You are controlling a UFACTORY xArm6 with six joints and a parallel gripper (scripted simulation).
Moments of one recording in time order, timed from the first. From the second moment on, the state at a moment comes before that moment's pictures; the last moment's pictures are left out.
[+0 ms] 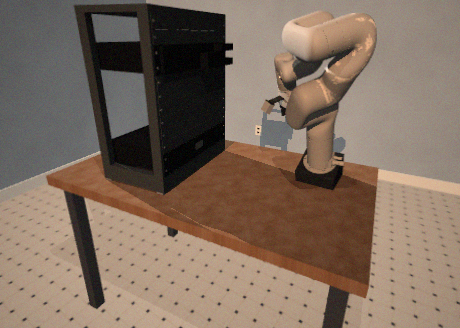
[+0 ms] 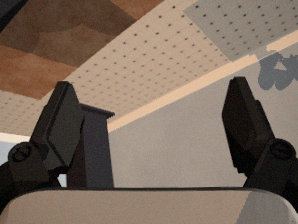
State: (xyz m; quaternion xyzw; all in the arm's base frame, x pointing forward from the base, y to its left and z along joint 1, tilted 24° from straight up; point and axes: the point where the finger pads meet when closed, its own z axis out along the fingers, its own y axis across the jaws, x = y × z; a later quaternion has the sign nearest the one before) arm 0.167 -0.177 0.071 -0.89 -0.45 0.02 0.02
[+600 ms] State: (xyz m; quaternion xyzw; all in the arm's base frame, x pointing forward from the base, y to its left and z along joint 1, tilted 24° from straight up) arm 0.192 -0.234 0.090 -0.81 -0.58 0.03 -0.10
